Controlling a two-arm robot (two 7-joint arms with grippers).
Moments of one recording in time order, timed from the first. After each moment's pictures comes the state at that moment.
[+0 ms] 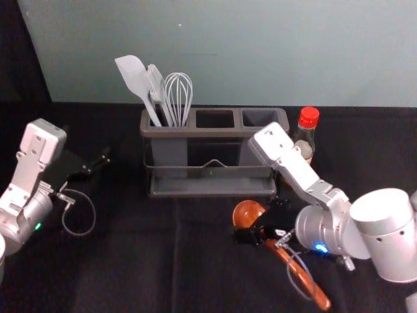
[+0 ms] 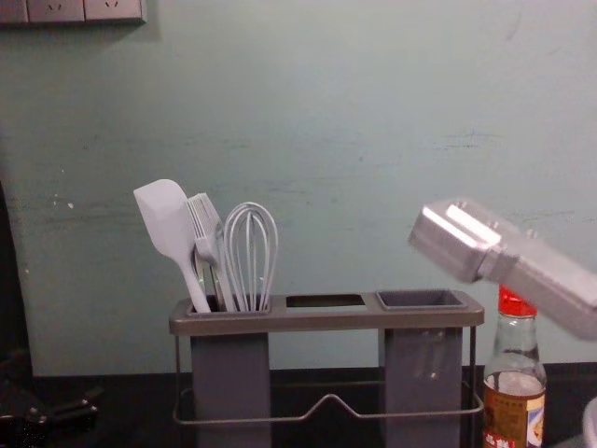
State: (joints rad) left arm -0.20 0.60 0.45 -1.41 -0.25 -0.12 0.03; right arm 0.18 0.30 -0.40 -1.81 -0.07 0.92 0.48
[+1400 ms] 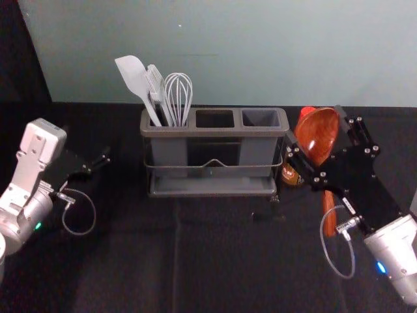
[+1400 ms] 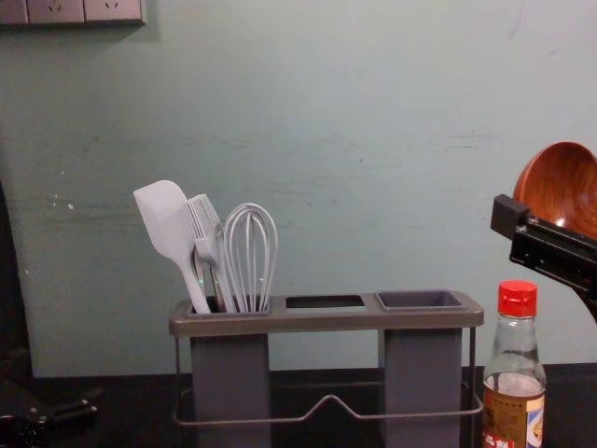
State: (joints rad) left arm -0.20 0.60 0.45 -1.41 -0.25 -0.12 0.03; right arm -0.21 0.26 -0.13 -1.91 0.01 -0.32 0.23
